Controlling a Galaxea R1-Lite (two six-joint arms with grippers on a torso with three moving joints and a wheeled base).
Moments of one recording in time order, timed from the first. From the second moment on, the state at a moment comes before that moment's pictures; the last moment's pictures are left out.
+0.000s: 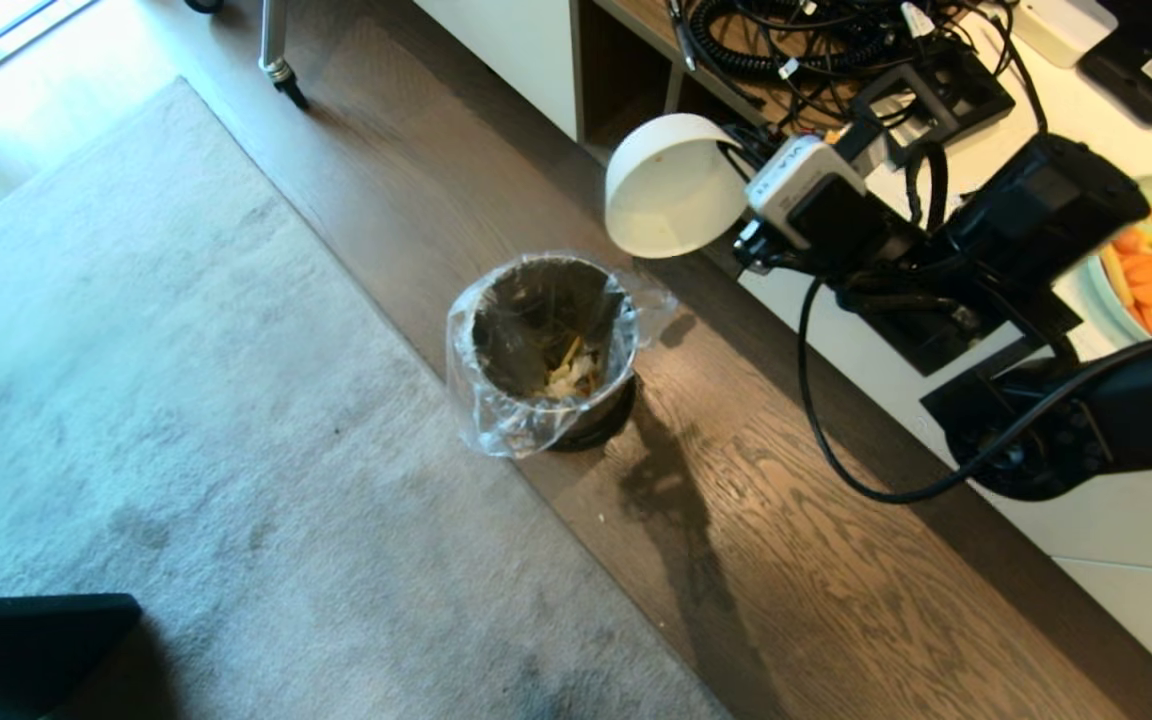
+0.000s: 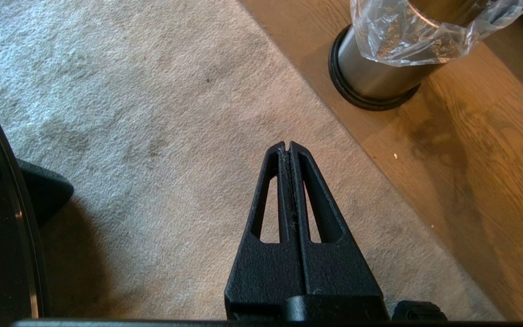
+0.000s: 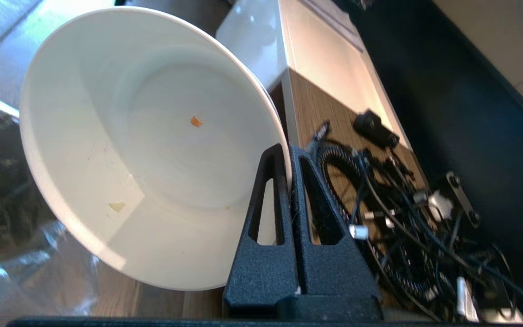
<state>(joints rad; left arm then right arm) 0.00 0.00 0.00 -0.01 0.01 -0.10 0.51 1.87 -1.12 -1.31 0.15 -1.03</state>
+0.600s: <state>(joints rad) 0.00 0.00 0.00 -0.01 0.01 -0.10 0.33 1.70 -0.84 -1.24 0.15 -0.84</state>
